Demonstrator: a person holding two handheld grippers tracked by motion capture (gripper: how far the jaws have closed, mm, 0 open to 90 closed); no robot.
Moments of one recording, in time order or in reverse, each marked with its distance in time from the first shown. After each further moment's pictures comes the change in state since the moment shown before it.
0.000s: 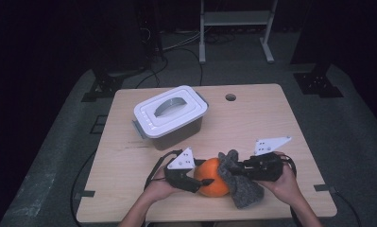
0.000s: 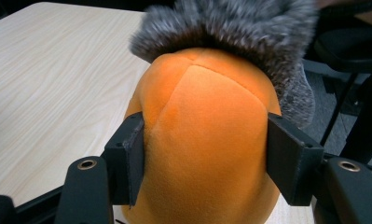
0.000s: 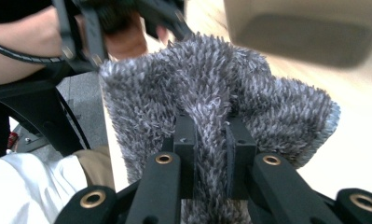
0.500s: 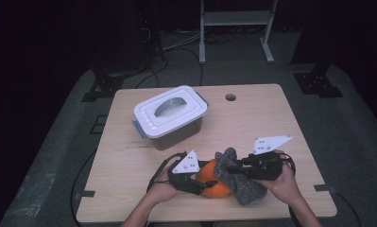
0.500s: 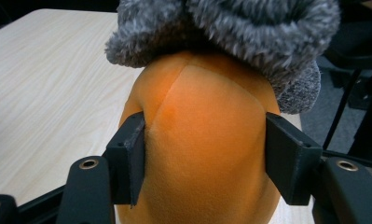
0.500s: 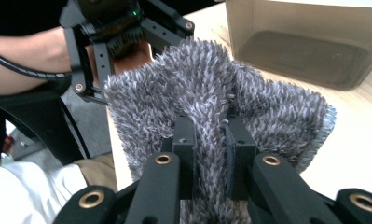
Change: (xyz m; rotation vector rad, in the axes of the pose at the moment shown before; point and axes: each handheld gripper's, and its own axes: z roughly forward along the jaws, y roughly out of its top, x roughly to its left) left arm -0.011 0.005 0.008 0.007 0.020 0.053; right arm 0.011 0.014 -0.003 -0.028 -0.008 -0.036
